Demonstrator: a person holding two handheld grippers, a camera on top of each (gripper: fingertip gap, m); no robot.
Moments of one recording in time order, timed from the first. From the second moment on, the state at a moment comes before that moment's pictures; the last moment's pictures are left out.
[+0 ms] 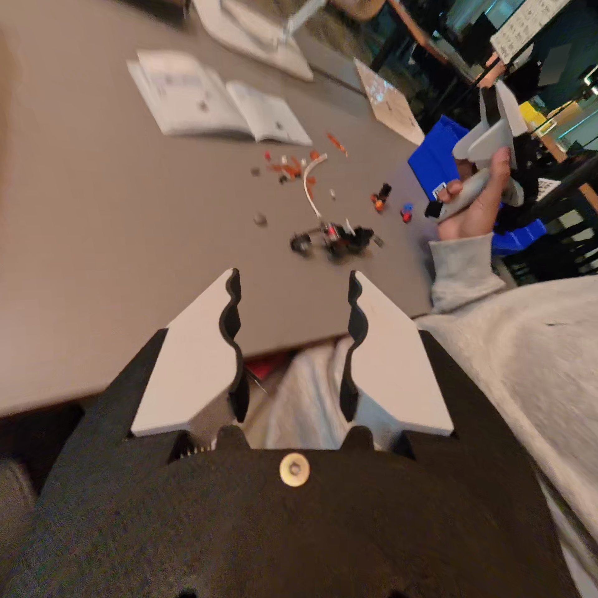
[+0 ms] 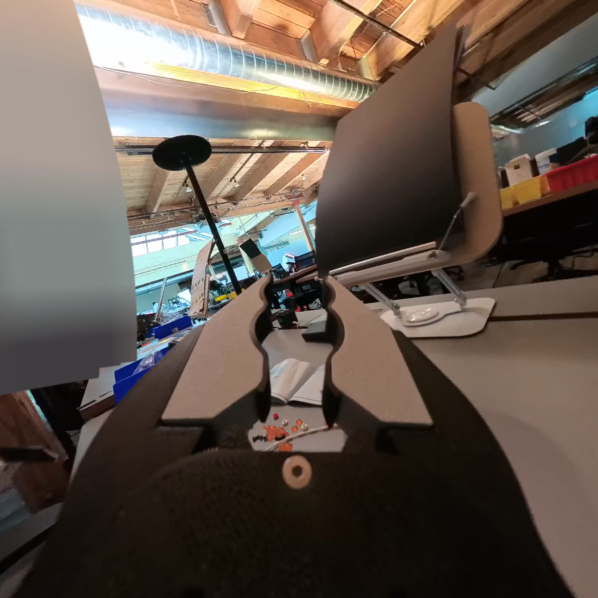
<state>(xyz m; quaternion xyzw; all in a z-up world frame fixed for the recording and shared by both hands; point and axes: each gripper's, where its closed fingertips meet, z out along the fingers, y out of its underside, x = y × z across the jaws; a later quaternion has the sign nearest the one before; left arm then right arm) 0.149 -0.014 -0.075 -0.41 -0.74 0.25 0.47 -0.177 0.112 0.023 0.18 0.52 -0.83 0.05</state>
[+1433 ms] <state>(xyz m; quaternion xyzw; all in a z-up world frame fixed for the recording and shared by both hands) 0.047 -0.062 -0.036 -0.45 -0.52 0.33 0.65 -0.097 0.132 -0.024 0.16 0.66 -0.74 -0.03</state>
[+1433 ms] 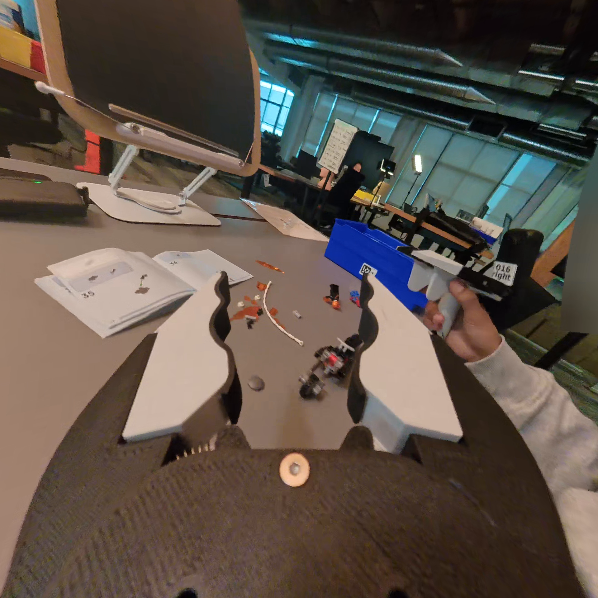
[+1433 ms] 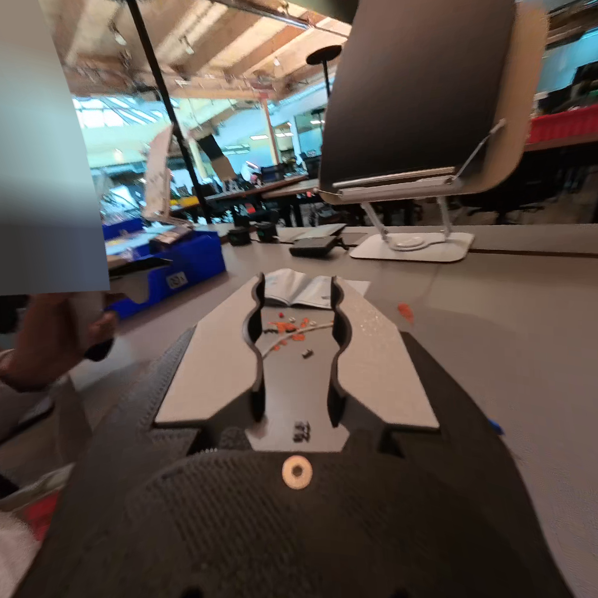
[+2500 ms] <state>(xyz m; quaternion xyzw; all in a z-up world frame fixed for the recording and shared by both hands) -0.003 -0.127 -0.038 -0.46 -0.50 0.43 0.60 -0.127 0.084 -0.041 0.04 0.69 -0.72 -0.08</state>
